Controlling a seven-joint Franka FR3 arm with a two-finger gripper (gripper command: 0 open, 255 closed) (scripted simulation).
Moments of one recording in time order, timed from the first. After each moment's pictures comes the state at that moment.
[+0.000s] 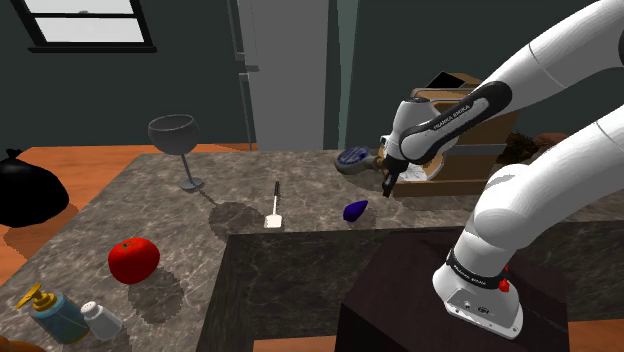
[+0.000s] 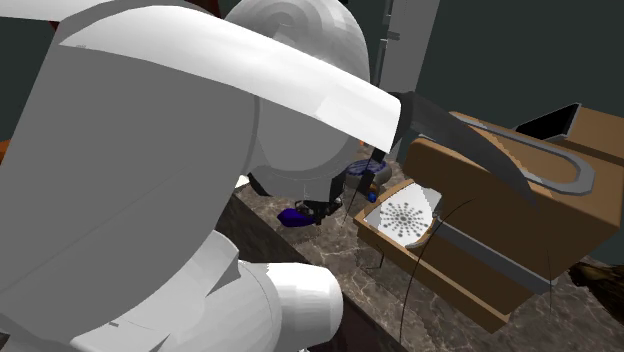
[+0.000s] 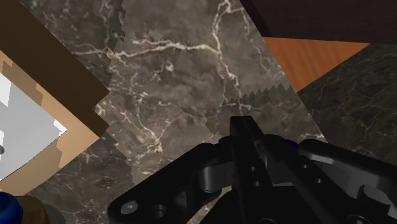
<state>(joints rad) -0.06 -0.48 -0.43 -2.96 -0.28 2.55 -0.31</state>
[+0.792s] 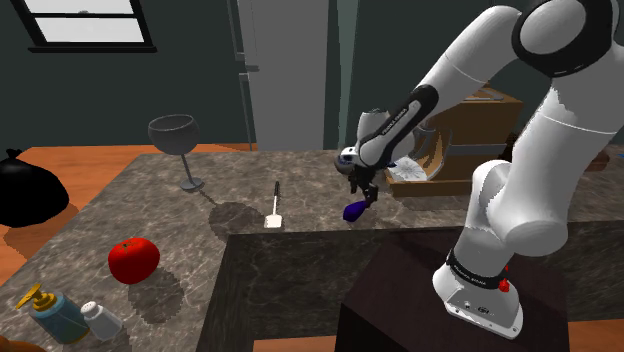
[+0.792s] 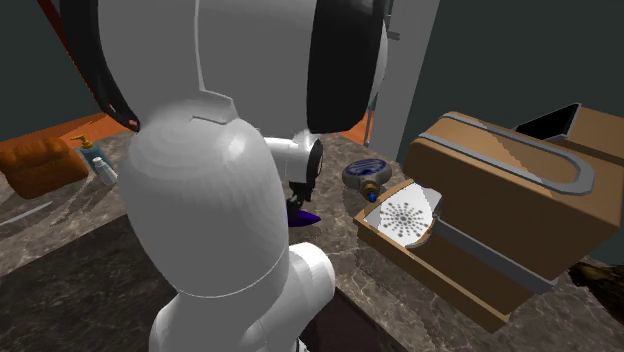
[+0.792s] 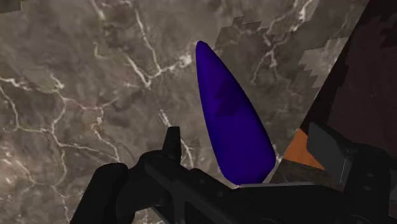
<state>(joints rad) 0.43 -0.09 -0.67 -2.74 -0.04 2.65 -1.28</state>
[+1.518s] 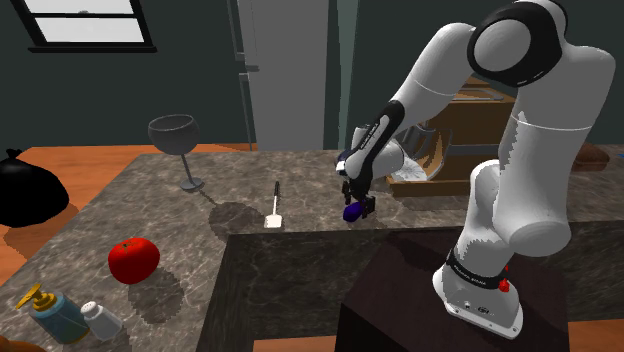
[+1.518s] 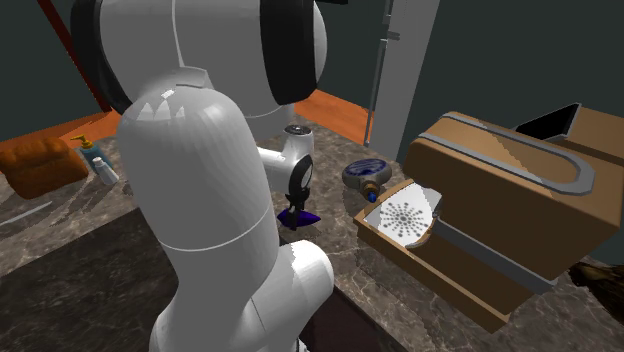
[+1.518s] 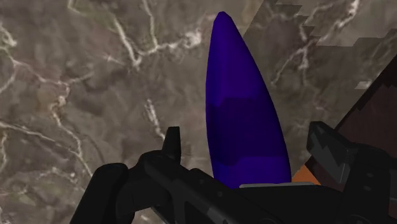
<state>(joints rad) 0.48 0.10 -0.62 -2.72 0.27 2.77 -1.64</state>
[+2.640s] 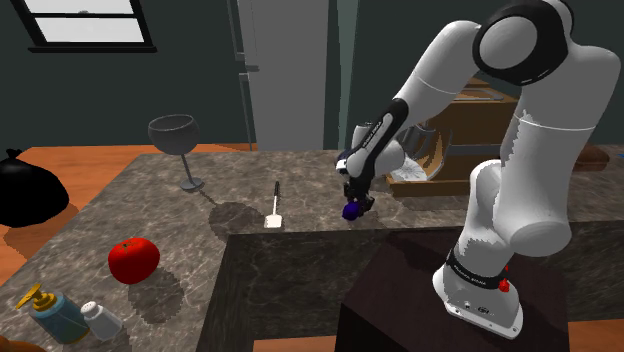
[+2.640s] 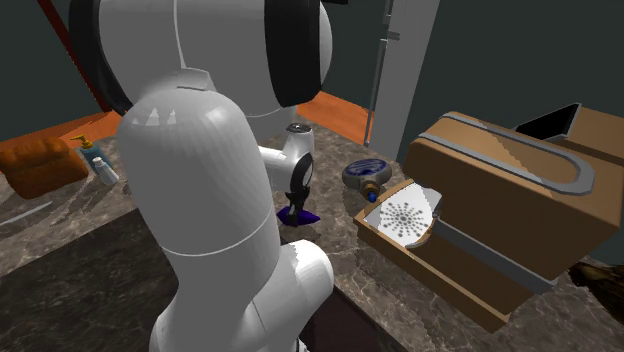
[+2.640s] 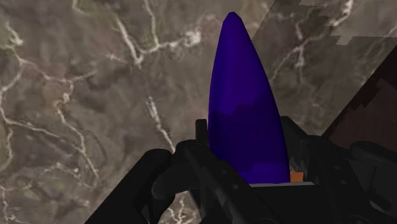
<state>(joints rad) 0.49 0.08 -0.64 -2.72 0.23 2.75 -1.60</state>
